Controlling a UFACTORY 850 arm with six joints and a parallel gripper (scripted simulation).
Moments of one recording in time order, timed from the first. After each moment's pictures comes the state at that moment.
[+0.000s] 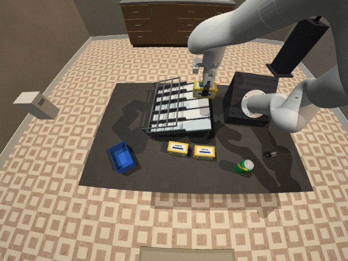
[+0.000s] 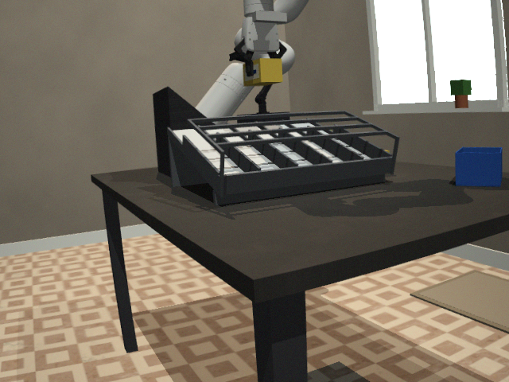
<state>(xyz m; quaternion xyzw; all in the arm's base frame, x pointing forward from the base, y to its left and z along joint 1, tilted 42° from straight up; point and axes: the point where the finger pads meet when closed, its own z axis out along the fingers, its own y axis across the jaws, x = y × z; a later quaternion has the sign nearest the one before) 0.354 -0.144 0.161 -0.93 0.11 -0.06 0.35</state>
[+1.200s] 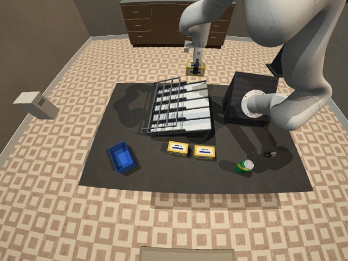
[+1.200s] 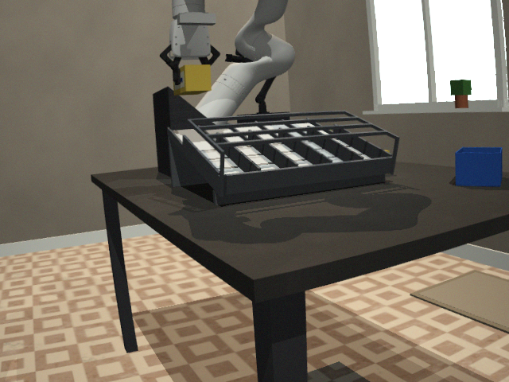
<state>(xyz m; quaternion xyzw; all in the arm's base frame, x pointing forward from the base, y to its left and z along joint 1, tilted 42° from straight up) 0.366 -0.301 0.002 -0.93 0.11 -0.06 0.35</state>
